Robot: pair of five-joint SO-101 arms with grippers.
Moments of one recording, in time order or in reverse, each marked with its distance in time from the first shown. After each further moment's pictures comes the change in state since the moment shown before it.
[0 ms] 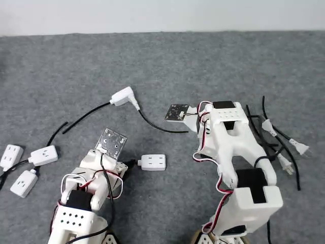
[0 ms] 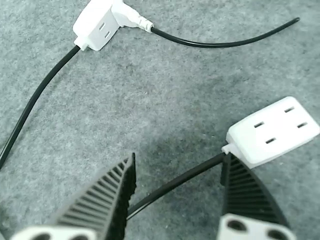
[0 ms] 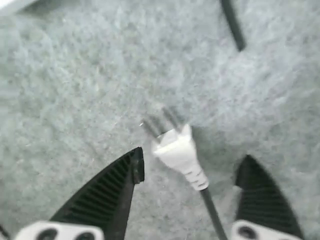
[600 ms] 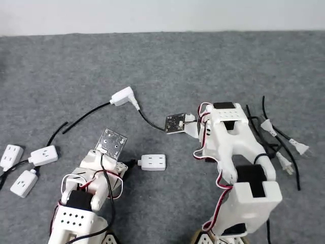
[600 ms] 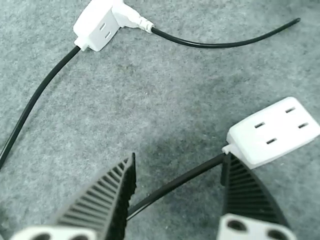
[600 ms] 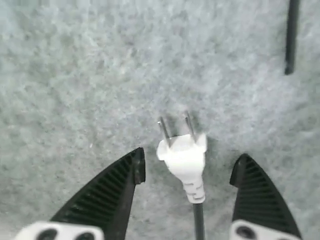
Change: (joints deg) left arm 0.0 0.0 0.5 -0.7 0.0; right arm 0.7 4.2 -0.1 -2.7 15.6
